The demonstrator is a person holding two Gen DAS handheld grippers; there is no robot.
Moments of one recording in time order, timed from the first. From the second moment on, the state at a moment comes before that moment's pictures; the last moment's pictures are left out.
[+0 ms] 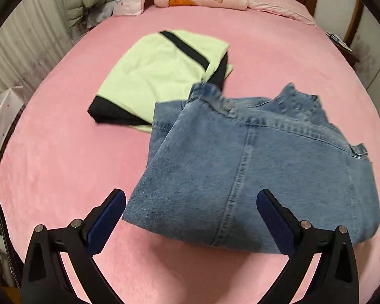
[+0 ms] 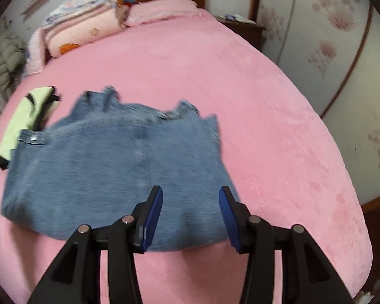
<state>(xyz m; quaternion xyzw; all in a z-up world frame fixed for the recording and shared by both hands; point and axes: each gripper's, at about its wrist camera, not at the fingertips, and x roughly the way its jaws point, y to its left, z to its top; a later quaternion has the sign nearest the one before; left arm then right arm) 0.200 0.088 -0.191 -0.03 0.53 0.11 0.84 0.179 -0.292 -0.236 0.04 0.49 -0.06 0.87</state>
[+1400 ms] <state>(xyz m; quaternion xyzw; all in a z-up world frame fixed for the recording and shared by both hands) 0.172 0.158 -0.340 -0.38 0.41 -0.05 0.83 0.142 -0.112 -0.282 0.01 0.41 0.08 0.91</state>
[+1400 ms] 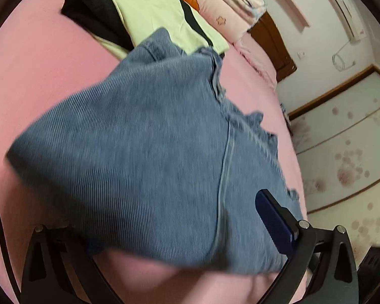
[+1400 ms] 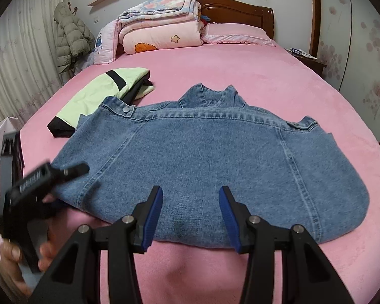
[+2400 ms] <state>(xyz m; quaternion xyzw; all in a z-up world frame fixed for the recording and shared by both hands) 0.176 -0.009 -0.179 -0.14 0.29 -0.16 0.93 0.187 -0.135 -0.346 0.06 0.46 0.15 0.88</state>
